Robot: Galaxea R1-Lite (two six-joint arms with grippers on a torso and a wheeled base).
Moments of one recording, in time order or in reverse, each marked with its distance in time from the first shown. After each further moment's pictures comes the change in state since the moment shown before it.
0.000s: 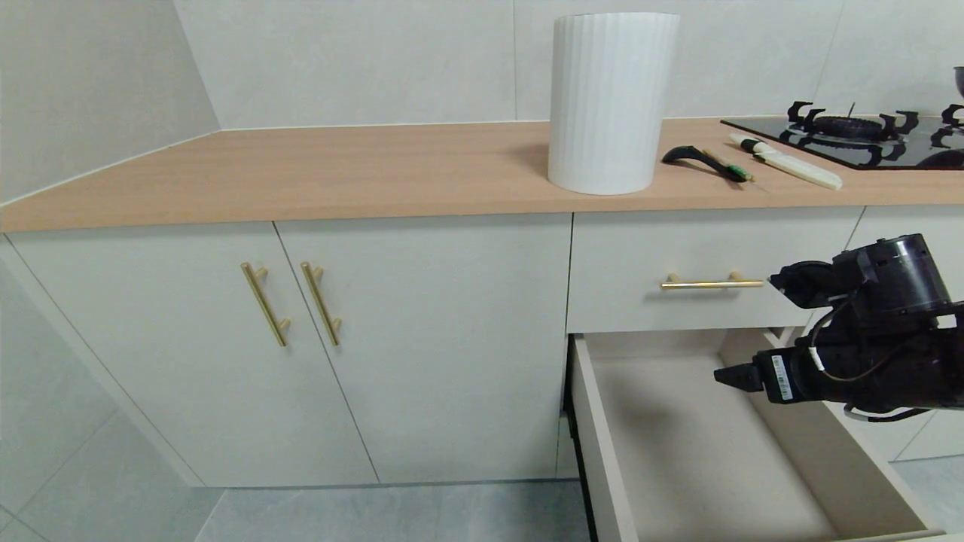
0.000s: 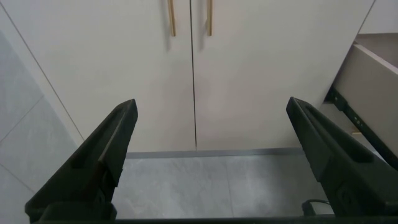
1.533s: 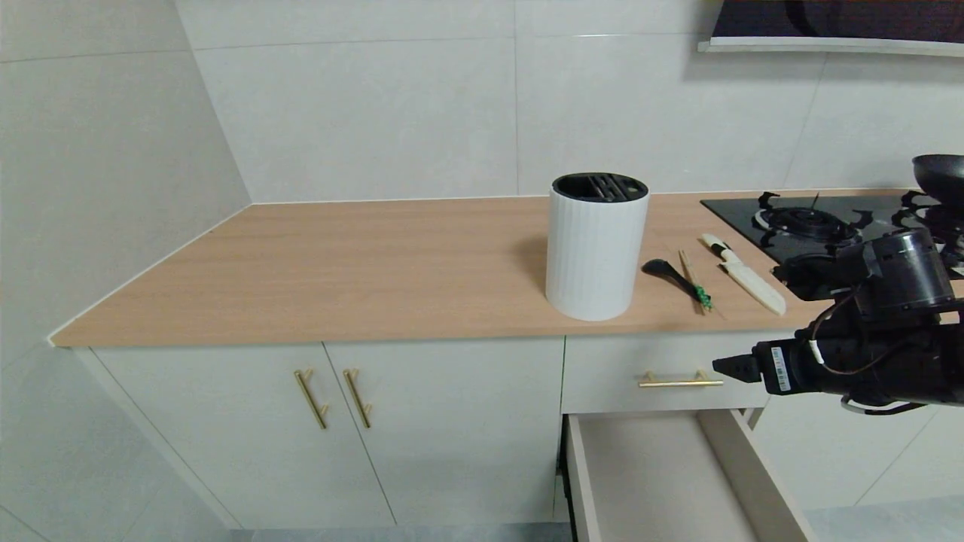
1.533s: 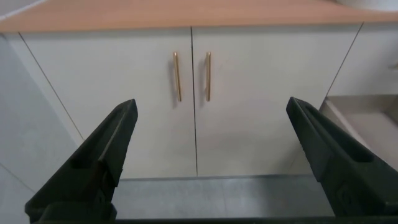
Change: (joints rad) left arm 0.001 0.000 0.000 0.000 0.000 0.000; right arm -0.004 0.003 0.001 -0.046 0.000 0.001
